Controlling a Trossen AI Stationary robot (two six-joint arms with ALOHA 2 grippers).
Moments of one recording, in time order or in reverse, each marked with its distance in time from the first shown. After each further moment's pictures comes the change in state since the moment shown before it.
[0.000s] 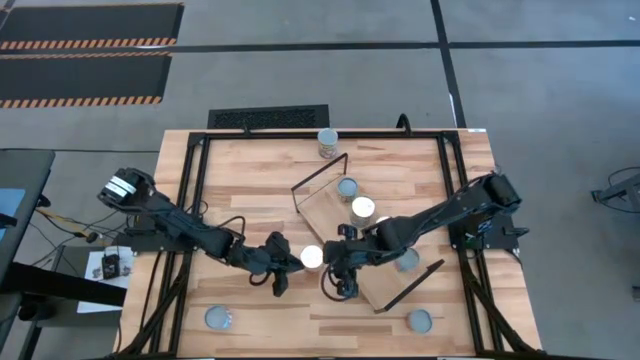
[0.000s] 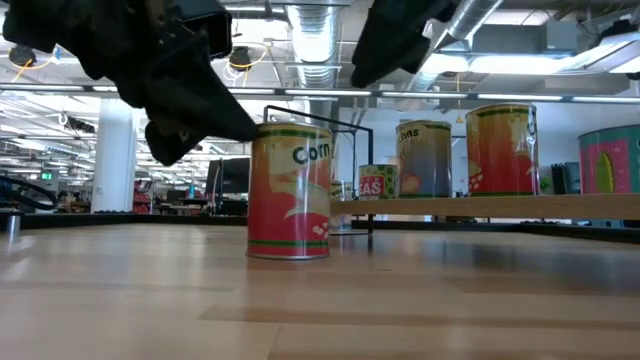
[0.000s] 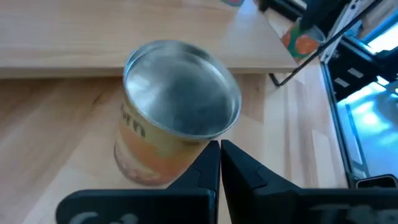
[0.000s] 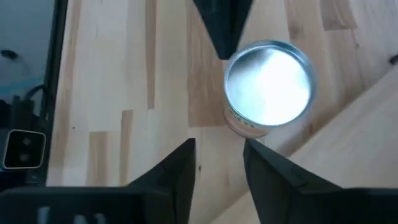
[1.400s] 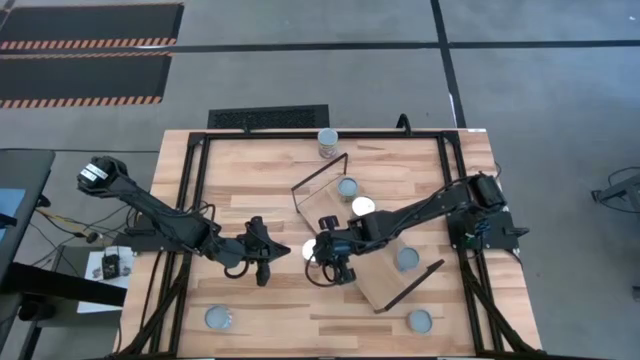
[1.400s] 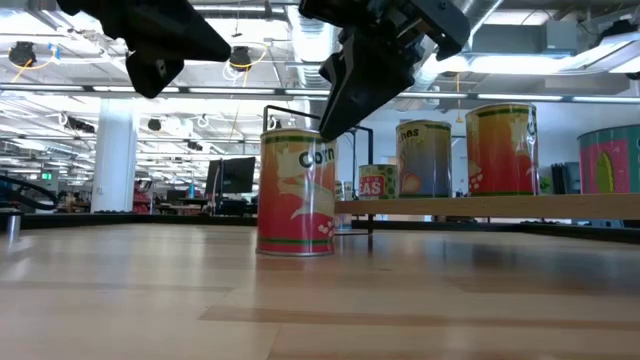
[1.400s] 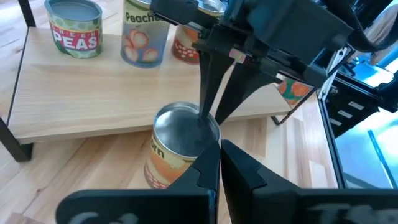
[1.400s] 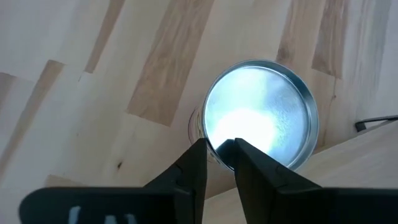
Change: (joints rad) left arm -0.057 -0.320 0.001 -0.263 -0.194 0.062; right arm -0.093 0.100 -0.001 0.067 -0.017 -0.494
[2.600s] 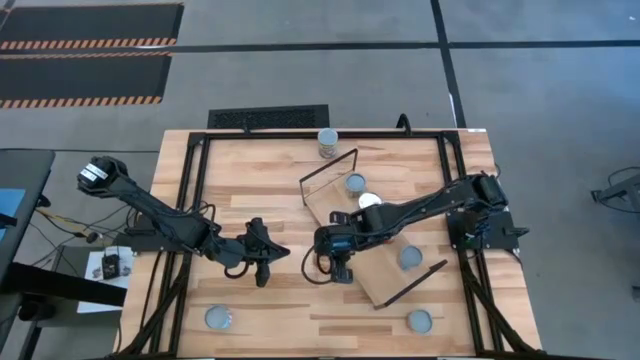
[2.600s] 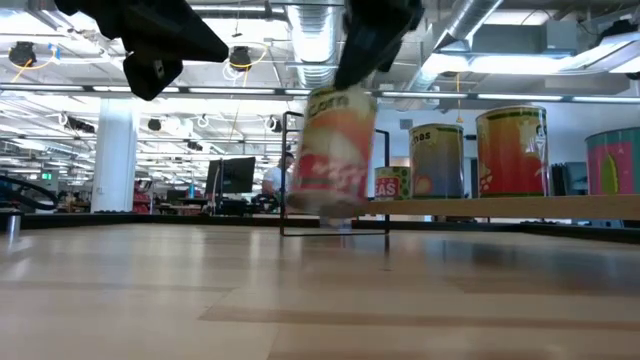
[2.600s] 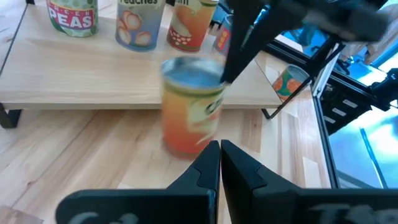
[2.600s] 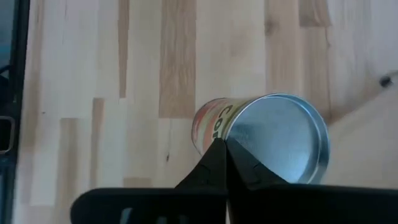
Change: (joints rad) left arm 0.000 0.000 0.000 -0.008 0.022 -0.027; right arm -0.003 -0.012 0.195 -0.282 -0.039 0.358
